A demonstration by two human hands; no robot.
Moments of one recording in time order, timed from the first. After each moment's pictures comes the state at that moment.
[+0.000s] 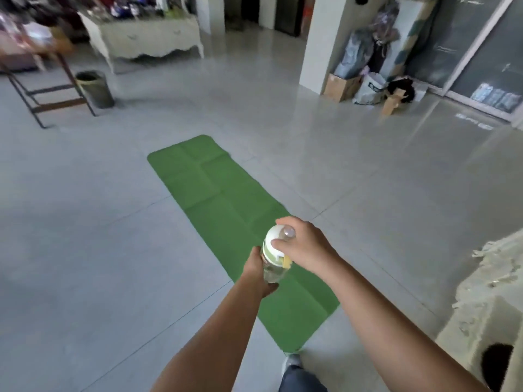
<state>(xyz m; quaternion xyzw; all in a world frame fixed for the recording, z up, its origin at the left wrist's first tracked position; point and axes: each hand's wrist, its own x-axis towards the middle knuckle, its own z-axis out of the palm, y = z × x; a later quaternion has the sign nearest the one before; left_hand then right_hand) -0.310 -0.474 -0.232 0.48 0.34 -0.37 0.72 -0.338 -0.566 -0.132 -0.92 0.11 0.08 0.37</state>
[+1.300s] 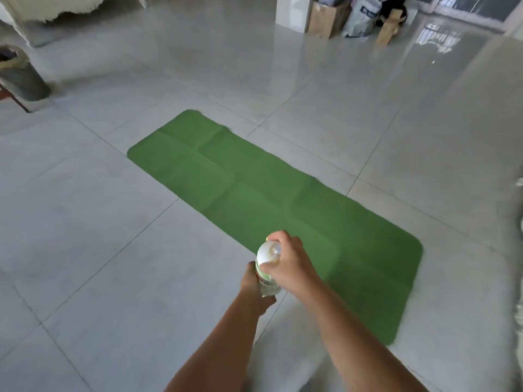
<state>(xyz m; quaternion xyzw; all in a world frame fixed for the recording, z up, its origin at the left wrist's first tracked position) -0.018 -0.210 -0.472 0.48 0.38 -0.45 0.65 -0.051 -0.284 -0.357 -0.83 0.29 0.10 0.46</state>
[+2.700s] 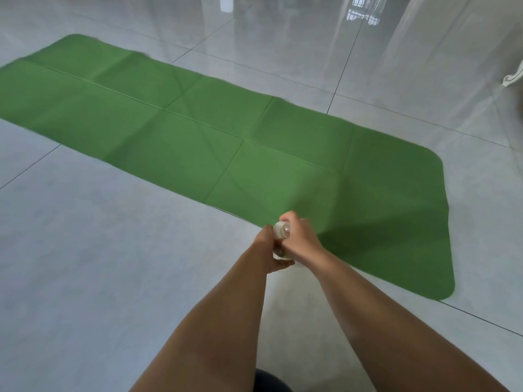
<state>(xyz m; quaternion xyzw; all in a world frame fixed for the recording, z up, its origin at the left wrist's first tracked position) -0.030 -0.315 -0.941 0.56 0.18 -0.59 0.56 -0.091 -0.369 -0.913 -0.81 0.41 0.03 0.42</state>
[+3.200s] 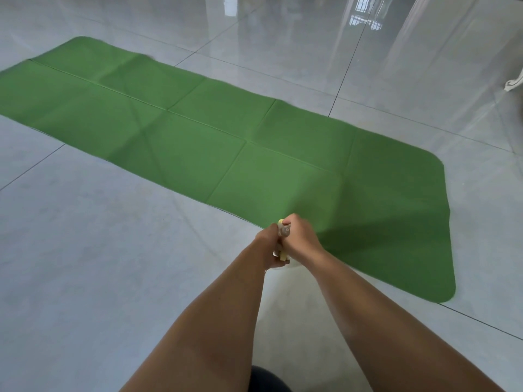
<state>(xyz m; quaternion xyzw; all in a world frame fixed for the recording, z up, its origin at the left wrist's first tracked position) -0.030 -0.321 -0.944 0.61 0.14 -0.57 0.54 -0.088 -0.372 -0.917 -0.82 0.41 0.02 0.40</state>
